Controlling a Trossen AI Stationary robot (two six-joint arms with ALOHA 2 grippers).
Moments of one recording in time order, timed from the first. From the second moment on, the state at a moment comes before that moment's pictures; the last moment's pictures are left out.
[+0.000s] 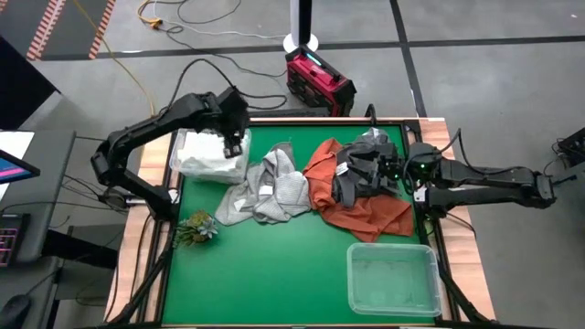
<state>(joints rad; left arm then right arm) 0.57 1.47 1.48 -1.09 -0.17 0.38 -0.20 0.71 0.53 0.07 0.08 0.10</state>
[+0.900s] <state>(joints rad) 0.01 1.53 1.18 -0.57 -0.18 -0.03 -0.21 0.76 0.53 -0.05 0.08 0.09</state>
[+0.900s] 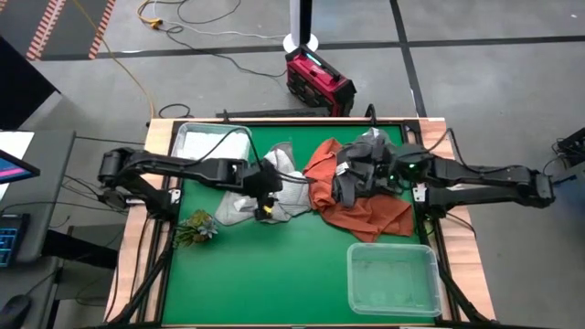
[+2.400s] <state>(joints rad) -0.13 1.27 0.96 -0.27 -0.56 0.17 -0.27 0.94 0.97 -0.91 -0.07 0.13</state>
